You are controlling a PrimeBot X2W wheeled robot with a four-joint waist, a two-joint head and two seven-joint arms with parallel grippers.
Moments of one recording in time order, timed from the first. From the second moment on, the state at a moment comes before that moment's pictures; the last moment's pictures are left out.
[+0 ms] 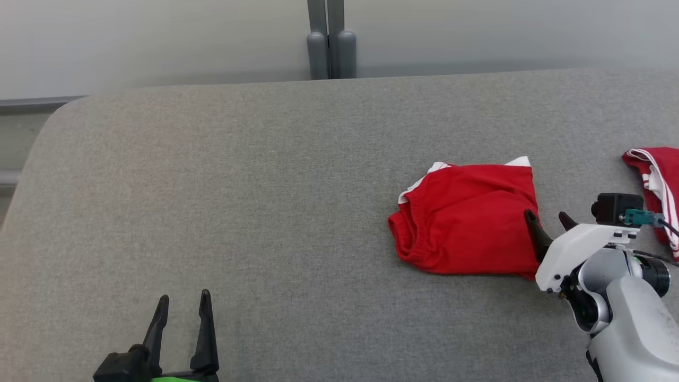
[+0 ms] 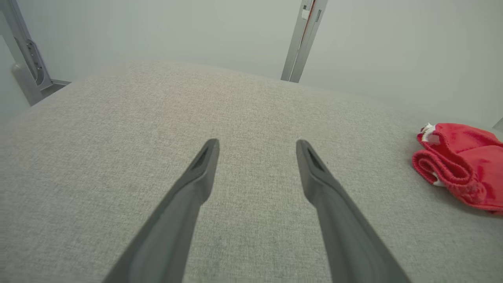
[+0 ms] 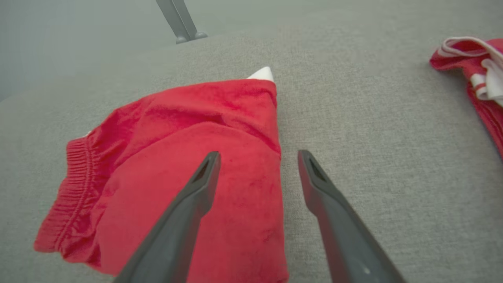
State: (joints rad) left arm 0.12 0.05 -0.07 0.14 -0.31 -0.07 -0.26; right arm -0.33 -0.16 -0.03 0.48 0.35 0.13 0.18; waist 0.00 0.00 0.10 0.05
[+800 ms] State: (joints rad) left arm 0.00 0.05 -0.03 0.10 -0.24 -0.11 -0.26; right arm -0.58 -0.44 -0.07 0.48 0.48 0.13 0.40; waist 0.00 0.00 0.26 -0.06
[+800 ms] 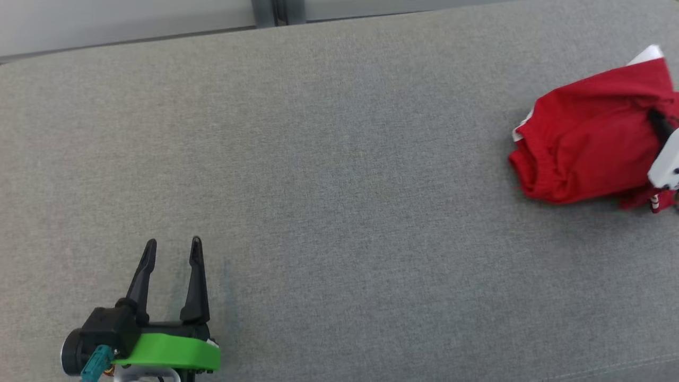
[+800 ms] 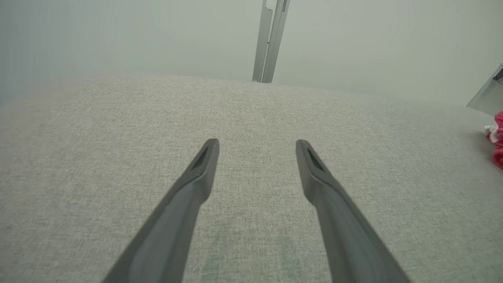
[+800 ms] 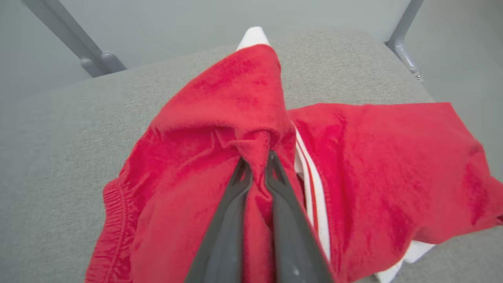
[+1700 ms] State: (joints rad) left arm -0.02 0.05 0.02 0.08 -0.27 -0.12 -0.26; right arm -0.67 -0.47 -0.39 0.54 0.02 0.13 0.06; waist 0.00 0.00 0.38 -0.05
